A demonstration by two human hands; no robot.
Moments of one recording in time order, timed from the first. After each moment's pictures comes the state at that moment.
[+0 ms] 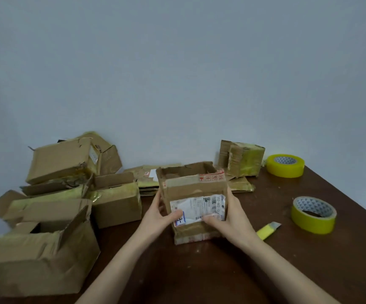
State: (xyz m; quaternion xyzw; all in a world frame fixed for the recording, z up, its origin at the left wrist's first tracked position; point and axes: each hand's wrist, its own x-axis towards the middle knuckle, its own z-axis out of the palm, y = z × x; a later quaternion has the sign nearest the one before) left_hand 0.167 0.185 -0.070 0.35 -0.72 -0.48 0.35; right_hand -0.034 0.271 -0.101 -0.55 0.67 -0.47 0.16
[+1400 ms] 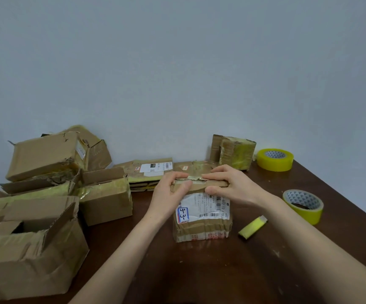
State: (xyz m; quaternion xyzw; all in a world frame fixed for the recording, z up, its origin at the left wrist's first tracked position) left_hand 0.116 0.174 -0.054 0.31 -0.79 -0.32 0.41; right_hand -0.075 0.266 -0.030 -0.67 0.67 -0.30 0.11
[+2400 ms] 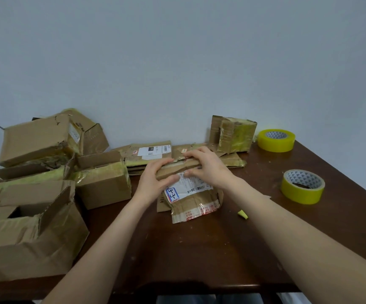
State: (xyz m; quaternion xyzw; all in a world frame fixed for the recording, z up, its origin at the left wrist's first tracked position) left_hand 0.136 0.134 -0.079 0.34 -0.81 -0.29 0.36; right_hand -0.040 0.211 -0.050 -0.65 0.67 -0.35 0.08
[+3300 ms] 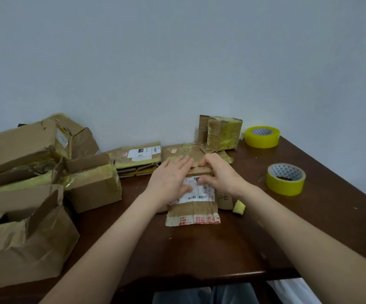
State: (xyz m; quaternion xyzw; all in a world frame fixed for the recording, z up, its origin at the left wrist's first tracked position) left_hand 0.087 0.178 -0.057 0.26 -0.95 0.13 0.11; right_hand -0.076 0.264 -0.073 -0.64 0.67 -0.37 0.09
